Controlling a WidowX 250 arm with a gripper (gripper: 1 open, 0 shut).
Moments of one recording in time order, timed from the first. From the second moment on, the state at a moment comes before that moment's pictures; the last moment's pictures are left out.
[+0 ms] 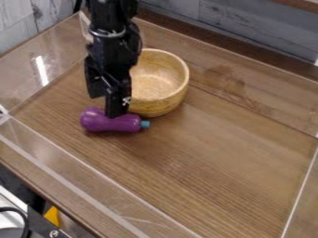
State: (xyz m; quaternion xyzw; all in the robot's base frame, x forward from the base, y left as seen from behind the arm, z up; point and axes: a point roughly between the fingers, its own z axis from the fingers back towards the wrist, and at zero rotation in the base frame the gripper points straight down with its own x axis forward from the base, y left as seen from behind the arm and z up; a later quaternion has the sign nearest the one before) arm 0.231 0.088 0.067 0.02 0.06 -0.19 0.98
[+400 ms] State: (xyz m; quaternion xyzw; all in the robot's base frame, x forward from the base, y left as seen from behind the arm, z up) arm 0.225 0.079 0.058 0.03 0.06 -0.12 0.99
